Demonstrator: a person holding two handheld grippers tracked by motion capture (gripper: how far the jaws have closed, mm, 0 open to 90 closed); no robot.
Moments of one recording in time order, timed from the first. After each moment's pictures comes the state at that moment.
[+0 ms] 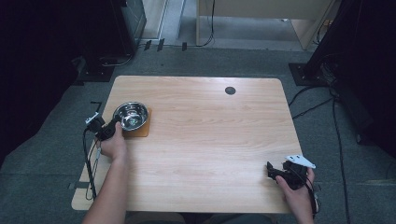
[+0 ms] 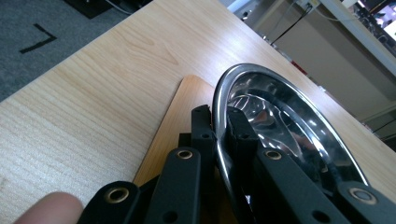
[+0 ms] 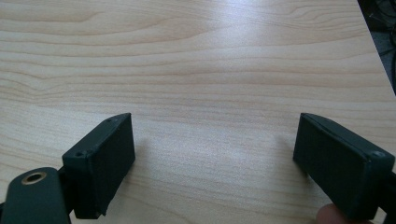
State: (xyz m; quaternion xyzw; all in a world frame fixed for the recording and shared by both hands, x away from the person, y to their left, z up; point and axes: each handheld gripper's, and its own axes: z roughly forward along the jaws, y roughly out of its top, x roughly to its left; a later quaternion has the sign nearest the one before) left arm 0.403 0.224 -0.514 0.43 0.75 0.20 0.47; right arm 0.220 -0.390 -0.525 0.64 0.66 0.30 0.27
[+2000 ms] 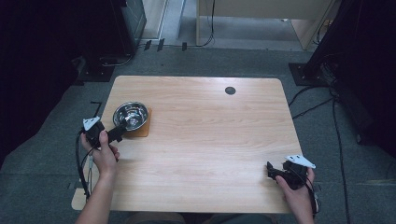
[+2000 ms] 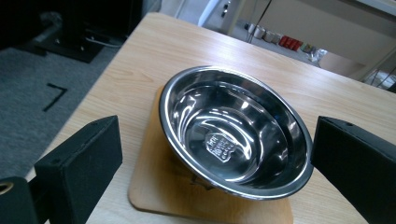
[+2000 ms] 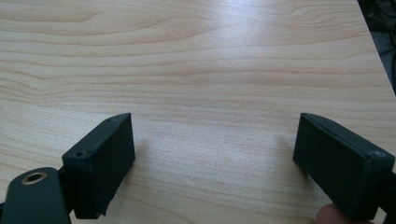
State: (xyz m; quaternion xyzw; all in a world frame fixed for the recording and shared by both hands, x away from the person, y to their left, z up) left arm 0.345 0.211 -0.465 0.54 0.66 0.28 0.44; right arm 0.220 -0.390 -0.525 0.64 0.66 0.30 0.27
